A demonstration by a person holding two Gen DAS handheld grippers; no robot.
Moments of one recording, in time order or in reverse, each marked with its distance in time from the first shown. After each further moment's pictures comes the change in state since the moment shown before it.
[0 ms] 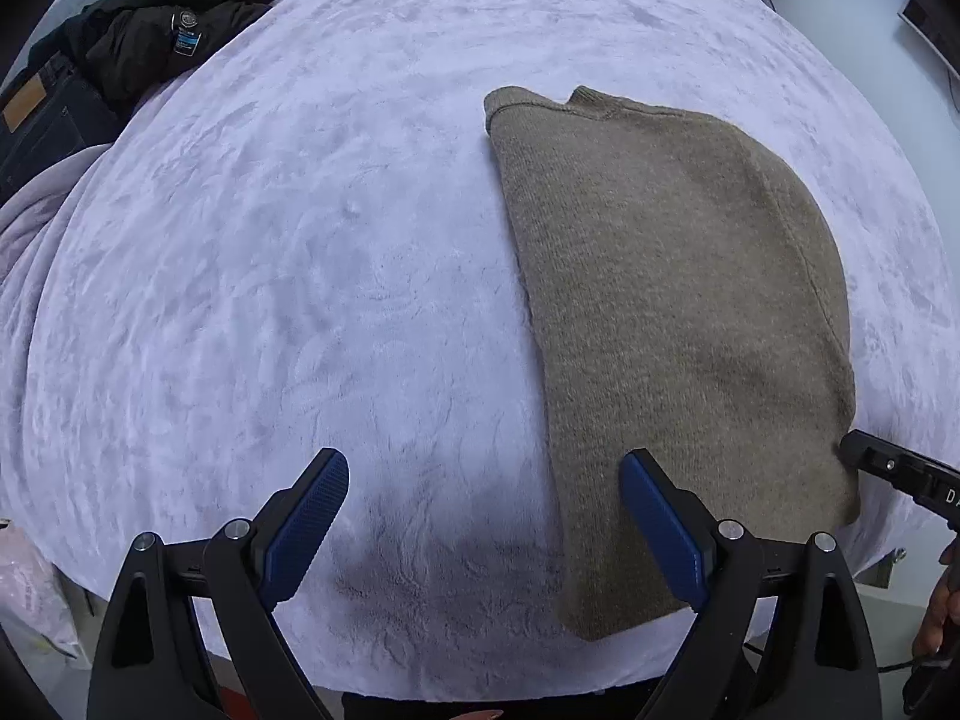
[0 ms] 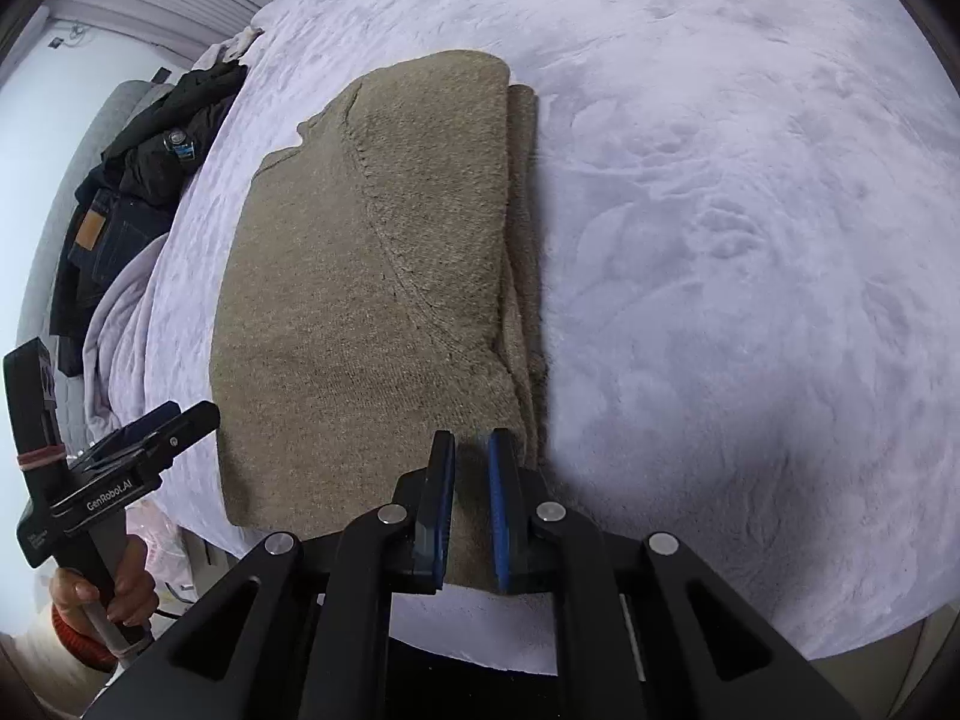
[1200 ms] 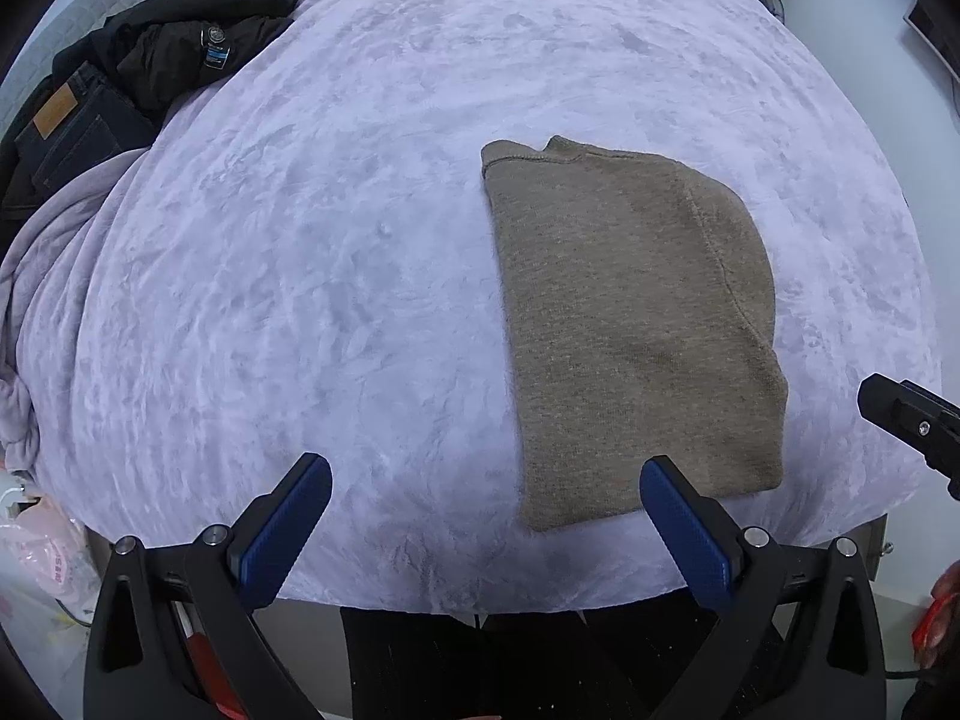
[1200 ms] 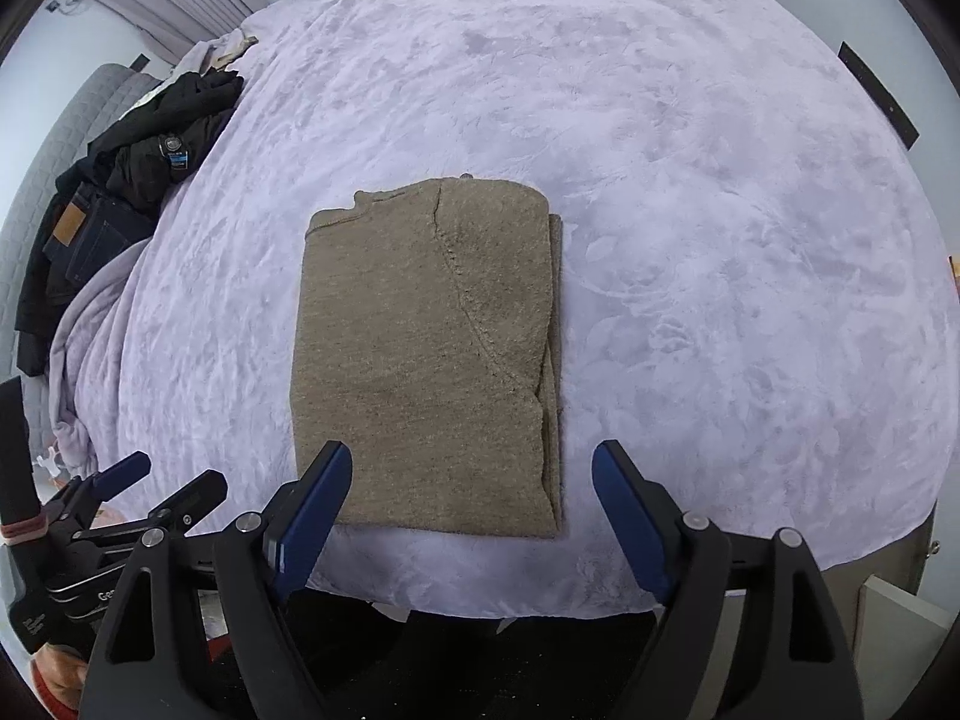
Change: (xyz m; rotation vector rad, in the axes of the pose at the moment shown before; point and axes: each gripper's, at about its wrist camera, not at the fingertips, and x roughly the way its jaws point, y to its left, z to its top) left arm -0.088 -0.008 0.005 -0.024 0.048 0.024; right arm -0.089 0.096 0.015 -0.064 -0.054 -0.214
